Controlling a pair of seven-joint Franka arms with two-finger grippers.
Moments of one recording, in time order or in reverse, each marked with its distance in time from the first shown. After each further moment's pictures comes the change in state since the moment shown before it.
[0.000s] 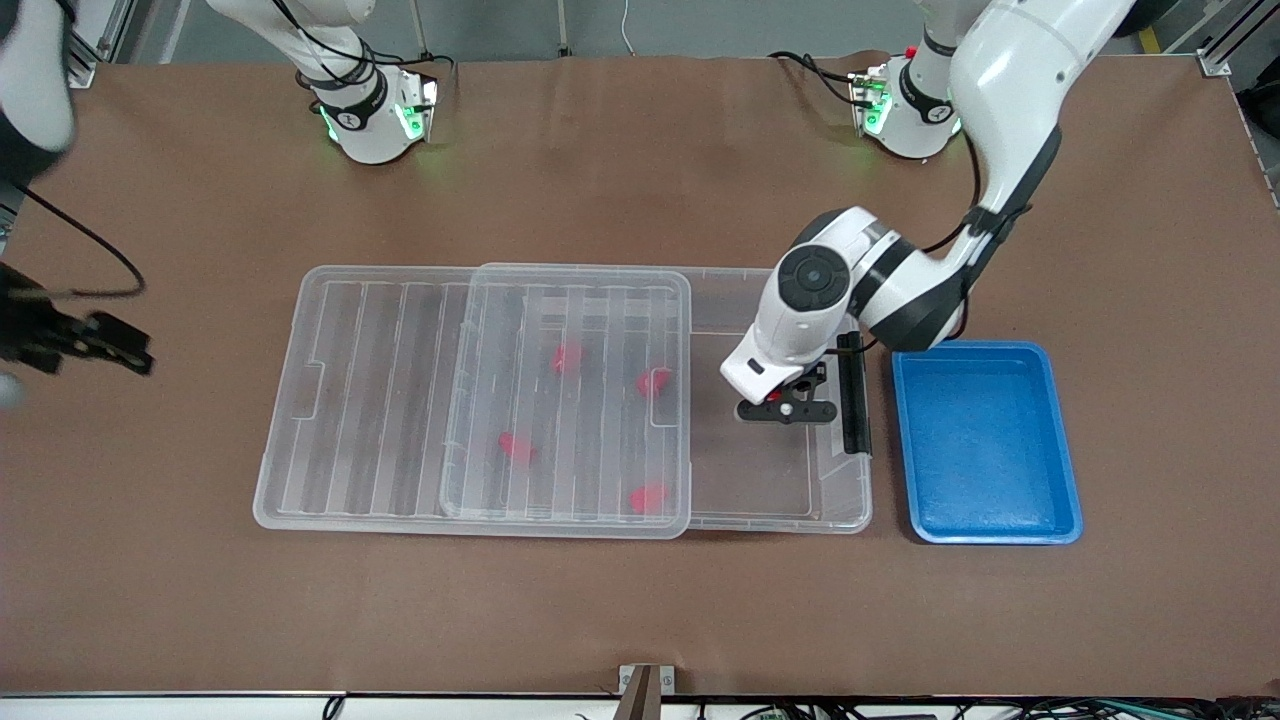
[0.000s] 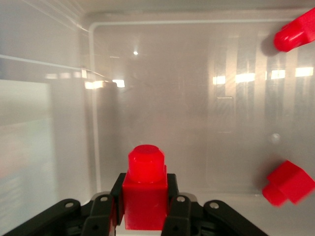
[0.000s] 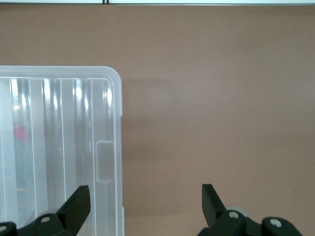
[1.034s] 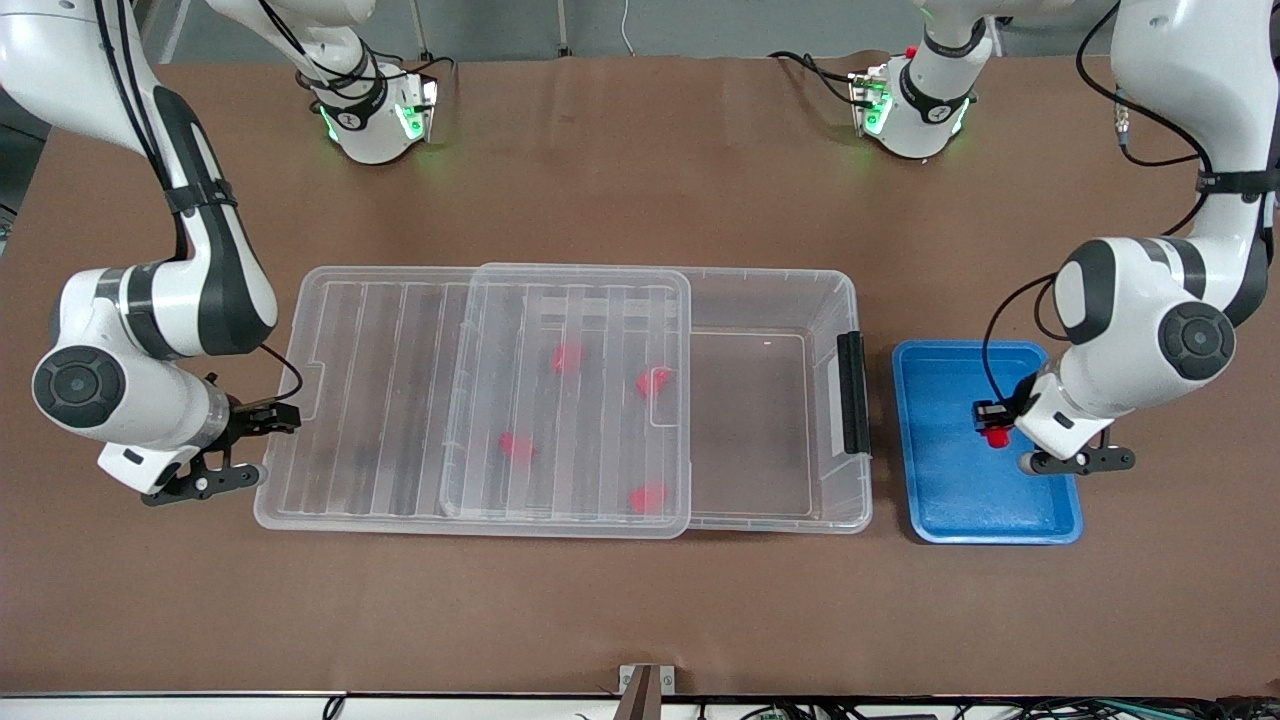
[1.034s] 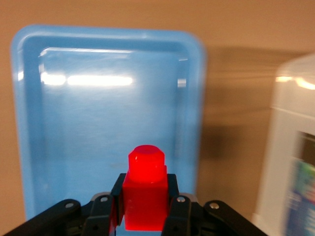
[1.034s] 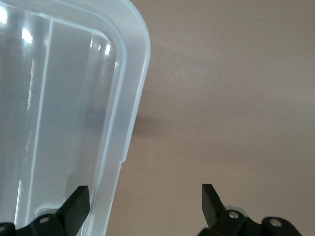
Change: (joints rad) left arm 0.045 -0.295 0.483 -0.116 -0.471 -0.038 0.689; right arm 0.001 0.345 0.124 -0.151 -0.195 0.296 -0.093
